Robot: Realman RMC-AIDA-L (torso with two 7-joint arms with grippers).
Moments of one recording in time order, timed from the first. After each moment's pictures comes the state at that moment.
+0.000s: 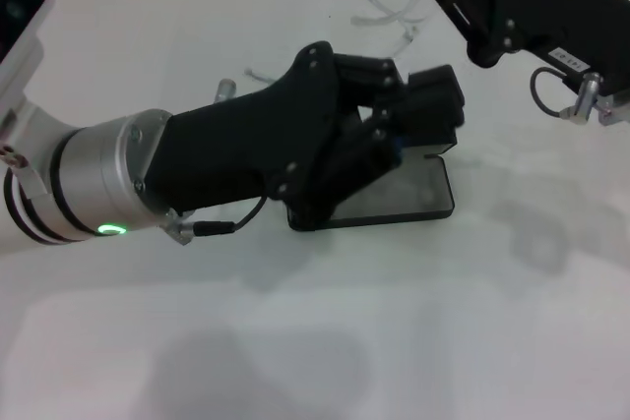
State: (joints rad) left arm -0.58 -2.09 1.48 0.42 0.89 1.95 -1.08; right arm 0.63 2.03 -1.59 -0.40 -0.55 -1.67 0.58
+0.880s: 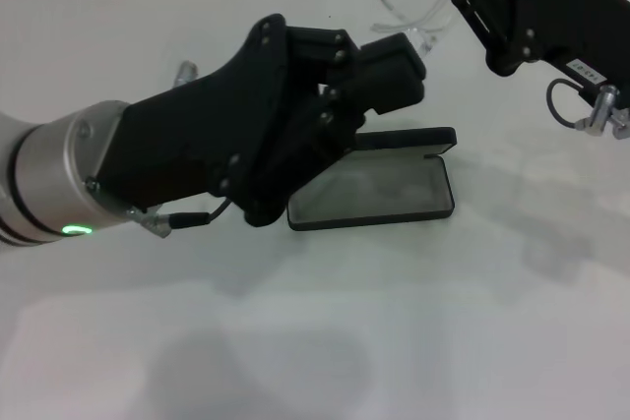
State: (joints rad) left arm -0.55 -2.09 1.47 0.46 0.83 2.03 -1.07; right arm 0.59 2.03 -1.59 -0.40 -0.53 -1.68 0.56
